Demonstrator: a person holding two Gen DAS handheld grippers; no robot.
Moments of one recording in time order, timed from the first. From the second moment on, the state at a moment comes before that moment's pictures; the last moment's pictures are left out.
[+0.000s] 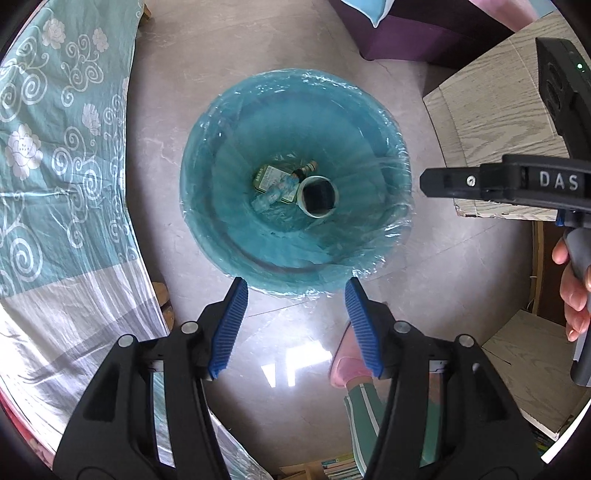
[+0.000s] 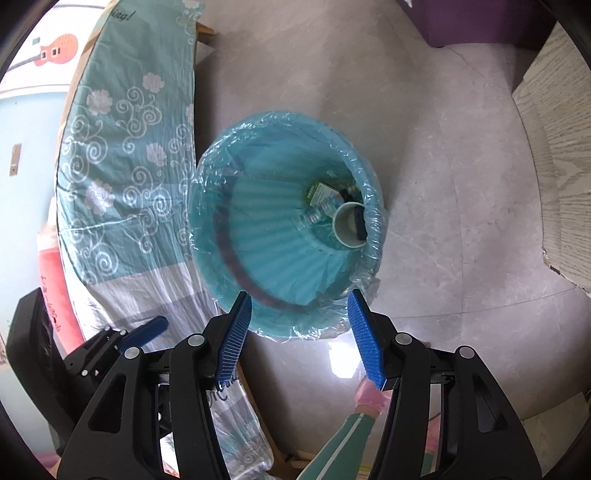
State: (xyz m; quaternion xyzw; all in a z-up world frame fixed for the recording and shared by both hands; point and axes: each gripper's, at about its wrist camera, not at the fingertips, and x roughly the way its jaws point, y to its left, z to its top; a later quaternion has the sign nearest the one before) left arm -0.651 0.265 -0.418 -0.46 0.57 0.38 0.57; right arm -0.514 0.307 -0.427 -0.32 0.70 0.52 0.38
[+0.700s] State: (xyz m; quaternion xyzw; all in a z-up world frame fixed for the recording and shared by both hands) left arm -0.630 0.226 -0.261 -0.42 0.55 0.39 0.61; right arm -0.482 0.253 -0.183 -0.22 0.62 0.64 0.39
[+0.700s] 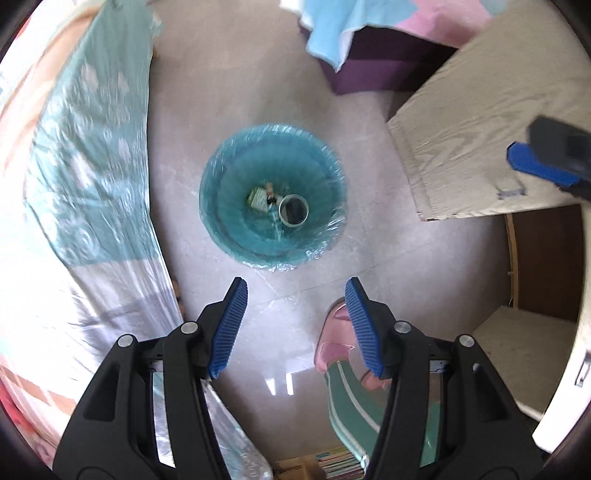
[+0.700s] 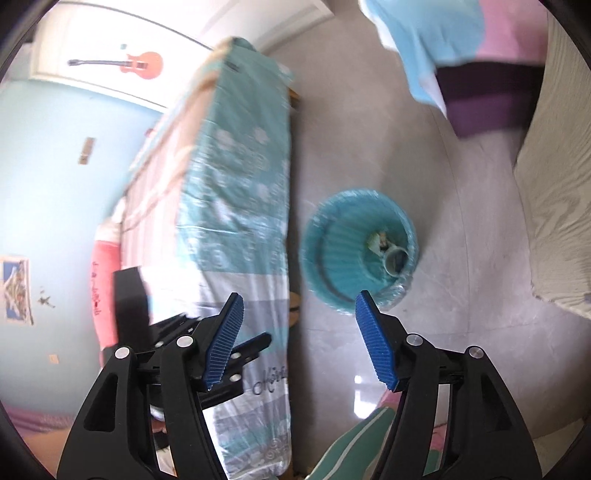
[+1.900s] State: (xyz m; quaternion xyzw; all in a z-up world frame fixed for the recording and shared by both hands) left arm -0.279 0.051 0.047 -0.15 0.44 0.10 0.88; right arm -0.179 -0.133 0.125 -0.07 0.45 0.52 0.72
